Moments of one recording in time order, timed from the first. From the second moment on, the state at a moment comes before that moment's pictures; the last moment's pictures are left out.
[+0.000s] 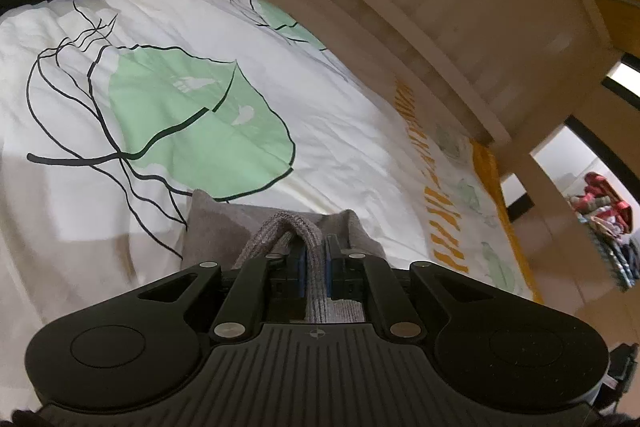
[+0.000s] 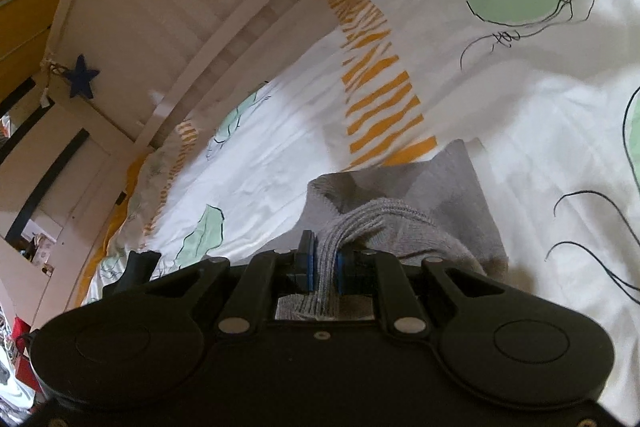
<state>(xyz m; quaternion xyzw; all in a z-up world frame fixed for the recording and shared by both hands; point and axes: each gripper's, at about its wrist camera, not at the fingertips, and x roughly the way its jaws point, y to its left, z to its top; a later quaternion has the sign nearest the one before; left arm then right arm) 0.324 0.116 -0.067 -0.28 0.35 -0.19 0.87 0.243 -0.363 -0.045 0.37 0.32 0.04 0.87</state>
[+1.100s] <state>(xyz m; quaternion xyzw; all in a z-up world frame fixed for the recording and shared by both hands) 0.312 0.022 -0.072 0.02 0.34 -0.29 0.89 0.250 -0.278 -0.056 0.01 0.38 0.06 0.92</state>
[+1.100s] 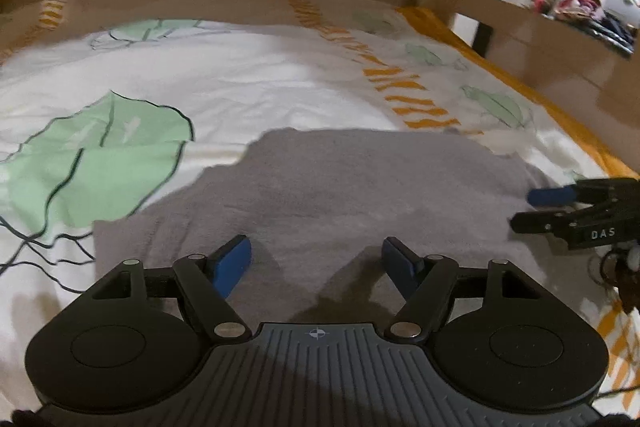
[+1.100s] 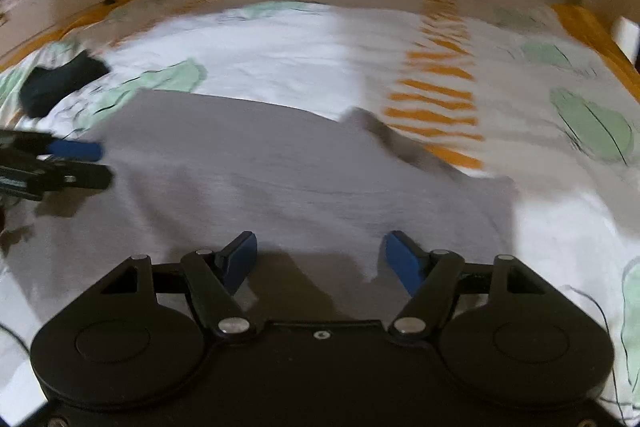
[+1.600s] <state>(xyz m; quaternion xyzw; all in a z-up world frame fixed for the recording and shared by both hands) 0.329 0.069 -0.068 -0.08 0.37 -0.17 0.91 0.252 -0.304 -0.055 0.04 0.39 0.01 0.92</state>
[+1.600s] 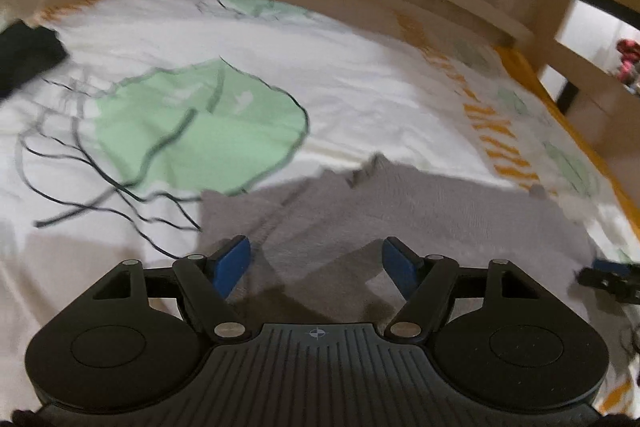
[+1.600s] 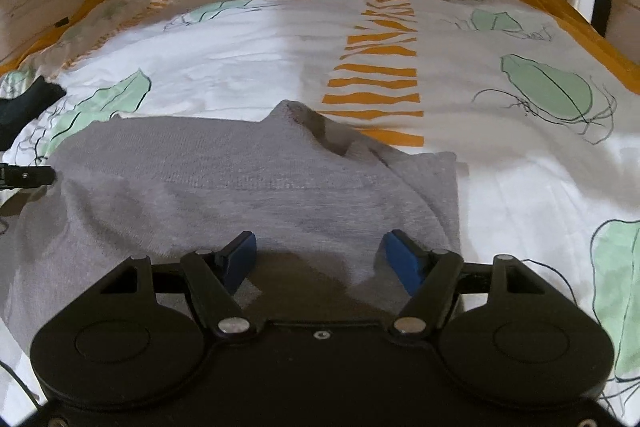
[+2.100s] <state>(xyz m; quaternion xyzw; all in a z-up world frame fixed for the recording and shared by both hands) 0.326 0.124 -0.082 -0.17 0.43 -0.18 0.87 0.236 -0.367 -0.037 0.23 0.37 -0.01 0.90</state>
